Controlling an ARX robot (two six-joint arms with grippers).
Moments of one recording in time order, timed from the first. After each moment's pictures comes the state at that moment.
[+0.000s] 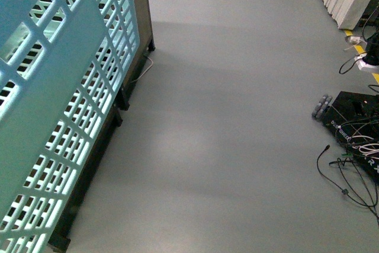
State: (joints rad) left arm 0.00 0.77 0.74 -0.17 0.12 -1.52; right arm 0.00 0.00 0.02 0.00 0.00 0.00
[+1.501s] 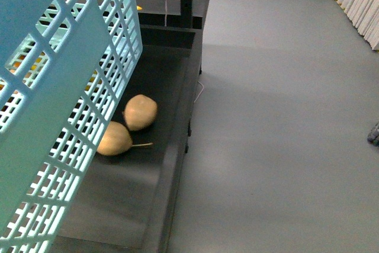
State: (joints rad) left arm 0.01 0.77 0.74 -0.18 0.12 -1.52; right arm 0.00 0.00 0.02 0.00 0.00 0.00
